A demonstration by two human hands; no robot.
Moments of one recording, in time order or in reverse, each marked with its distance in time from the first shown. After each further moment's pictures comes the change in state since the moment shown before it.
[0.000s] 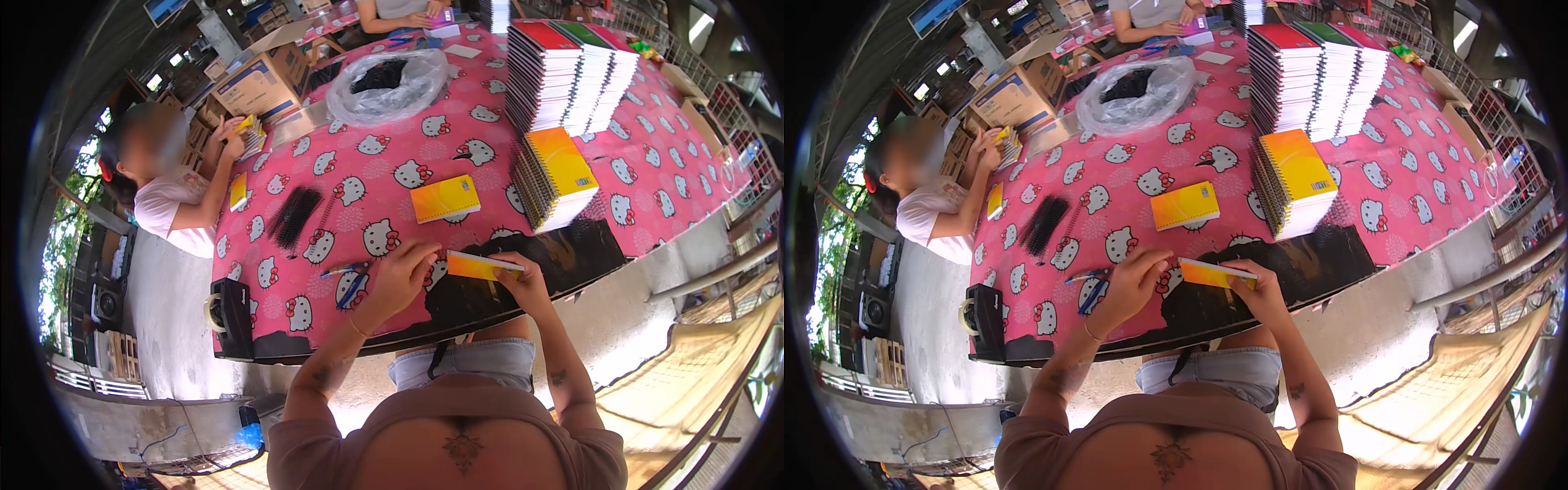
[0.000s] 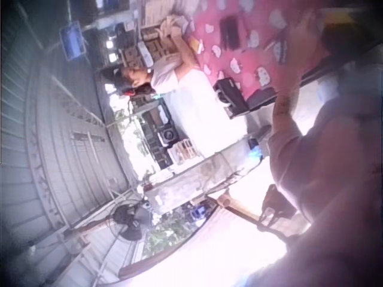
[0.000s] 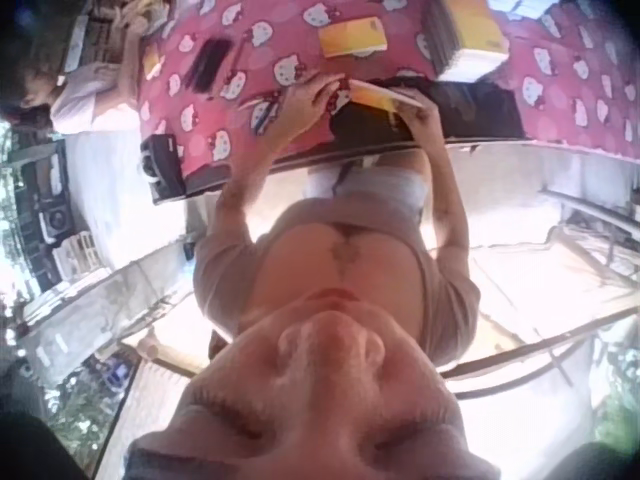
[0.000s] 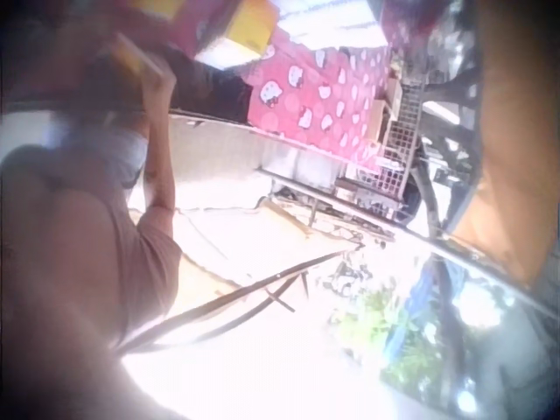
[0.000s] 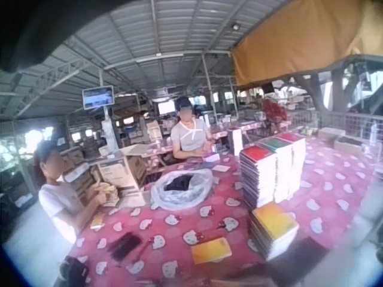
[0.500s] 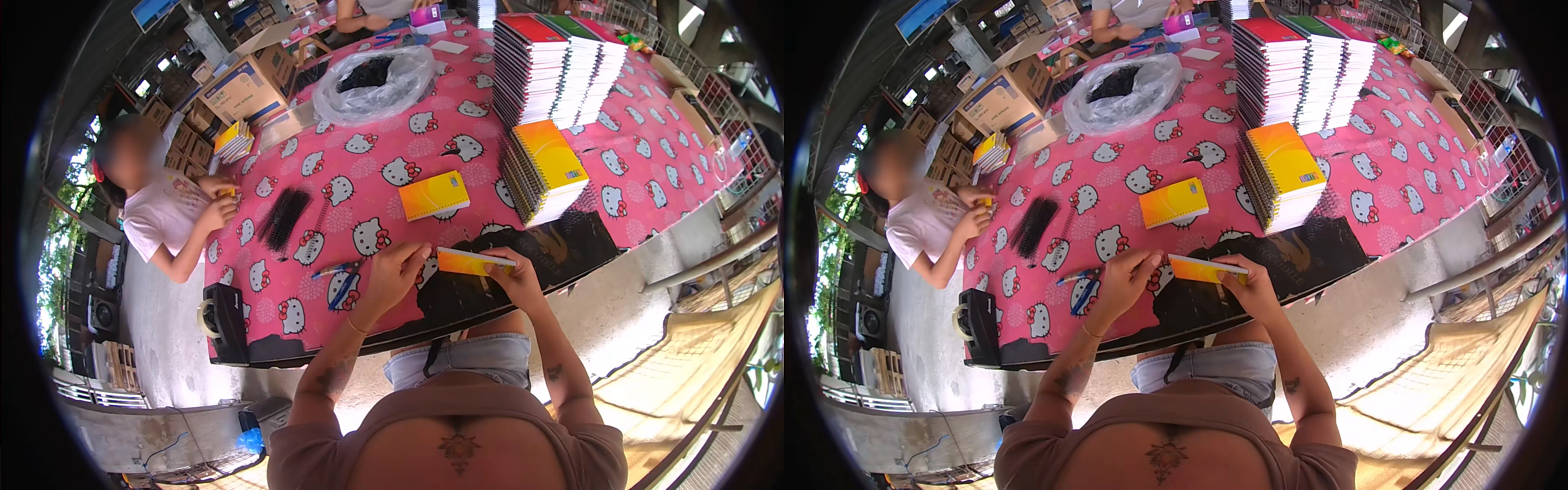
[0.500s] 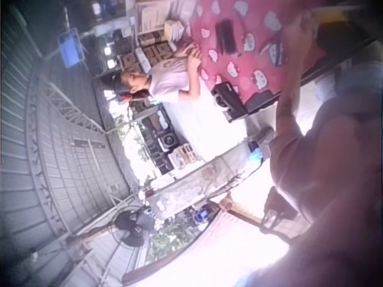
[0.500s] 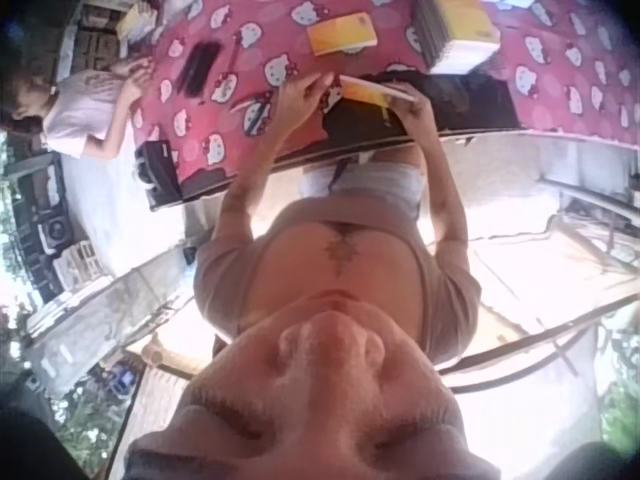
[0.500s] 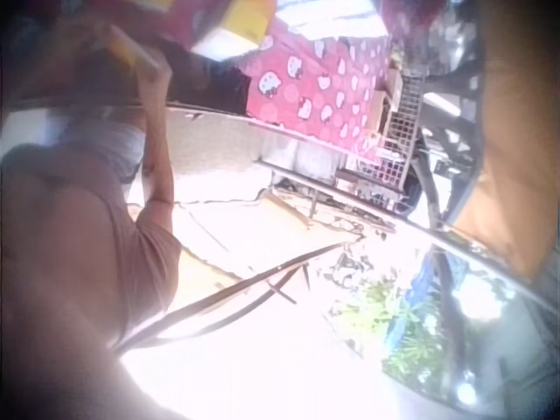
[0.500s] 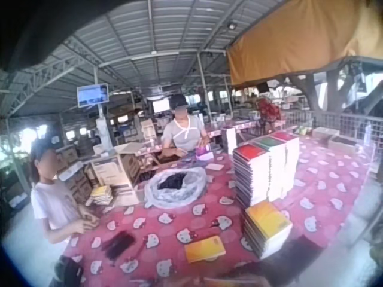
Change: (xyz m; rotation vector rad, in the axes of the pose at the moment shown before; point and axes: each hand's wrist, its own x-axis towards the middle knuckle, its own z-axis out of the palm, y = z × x) left_hand 0.001 0.001 0.008 -0.083 -0.038 -0.187; right_hand -0.001 0.001 0.004 0.054 0.042 0.034
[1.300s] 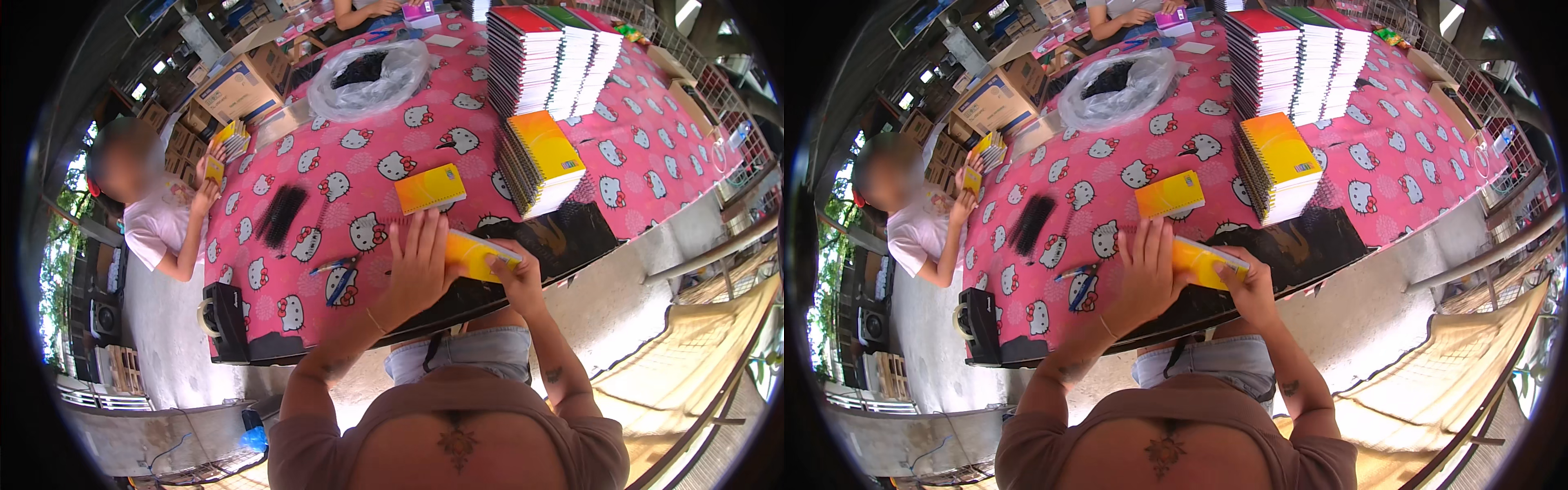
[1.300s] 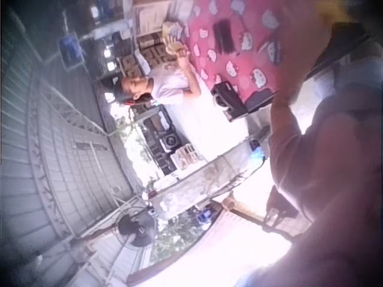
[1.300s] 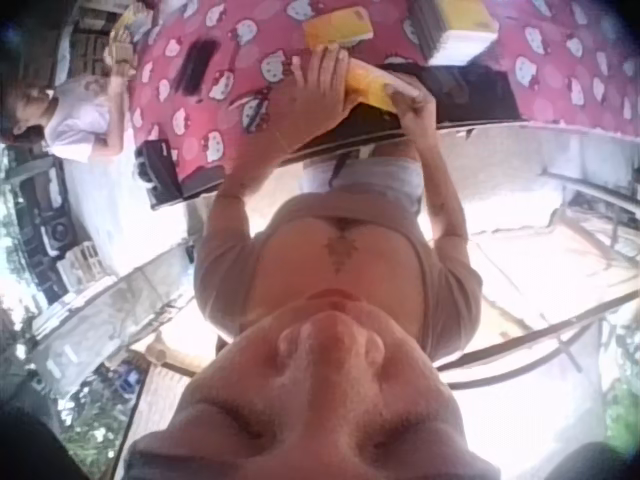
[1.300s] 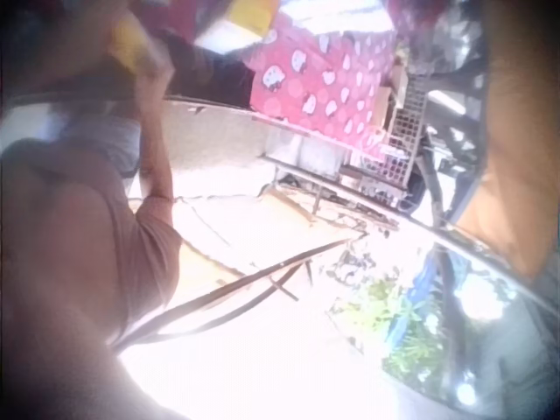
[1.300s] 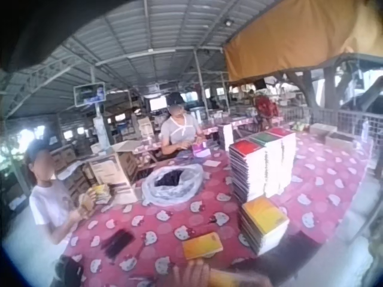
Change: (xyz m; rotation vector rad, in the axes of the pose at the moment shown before) left_hand -0.010 0.025 0.038 0.760 0.047 0.405; right_hand -0.014 -0.036 0.018 0.107 0.159 -0.036
